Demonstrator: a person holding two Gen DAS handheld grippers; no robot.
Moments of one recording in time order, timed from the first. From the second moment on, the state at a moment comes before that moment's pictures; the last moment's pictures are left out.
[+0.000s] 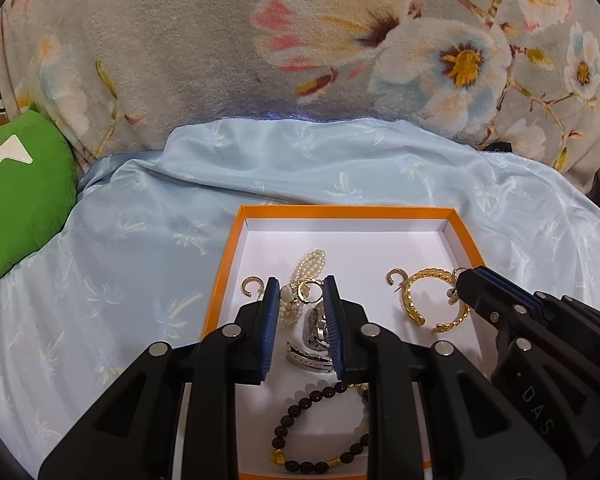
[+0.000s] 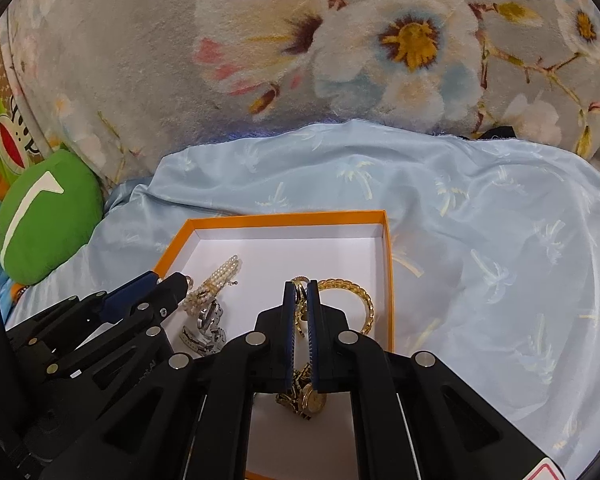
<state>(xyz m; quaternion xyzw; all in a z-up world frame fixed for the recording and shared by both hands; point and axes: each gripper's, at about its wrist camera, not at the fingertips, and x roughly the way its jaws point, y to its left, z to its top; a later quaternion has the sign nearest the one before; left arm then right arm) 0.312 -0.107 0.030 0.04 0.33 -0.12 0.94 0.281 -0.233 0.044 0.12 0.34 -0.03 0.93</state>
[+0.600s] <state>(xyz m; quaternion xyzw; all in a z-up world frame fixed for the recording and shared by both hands) 0.314 -0.107 0.029 0.04 0.33 -0.12 0.93 0.284 -0.233 0.037 0.11 0.34 -0.03 0.93</state>
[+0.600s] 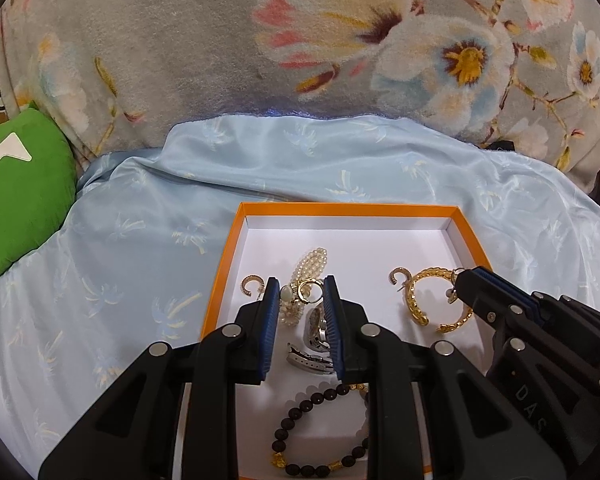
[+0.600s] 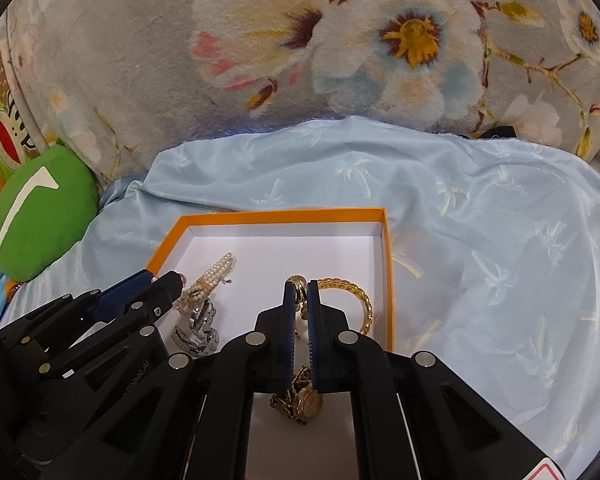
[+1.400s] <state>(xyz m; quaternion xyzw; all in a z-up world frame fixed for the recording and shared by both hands) 0.316 -0.105 0.028 0.04 0.34 -0.11 0.93 0.286 -0.230 0.035 0.11 0.34 -0.03 0.93</state>
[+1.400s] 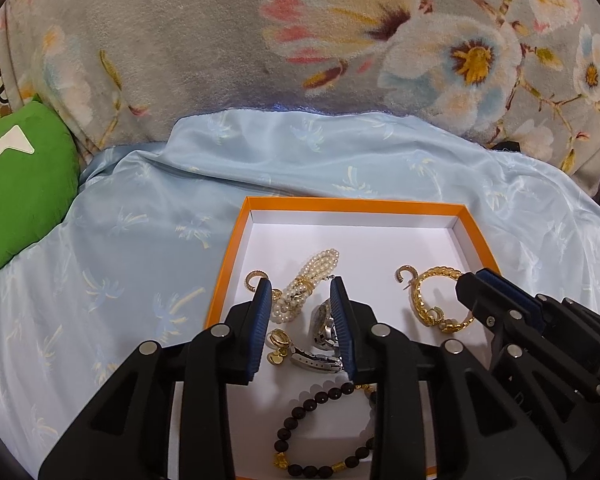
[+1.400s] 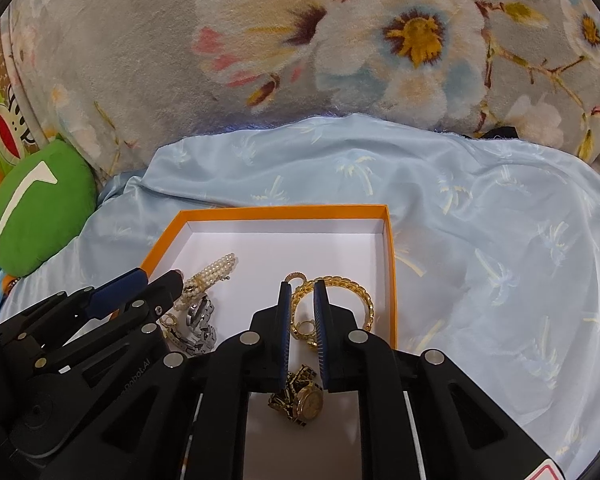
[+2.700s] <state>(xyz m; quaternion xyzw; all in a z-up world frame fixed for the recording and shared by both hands) 0.162 -0.070 0.001 0.06 0.35 -0.04 0.93 0.115 -0.200 0.020 0.12 0.36 -0.12 0.92</state>
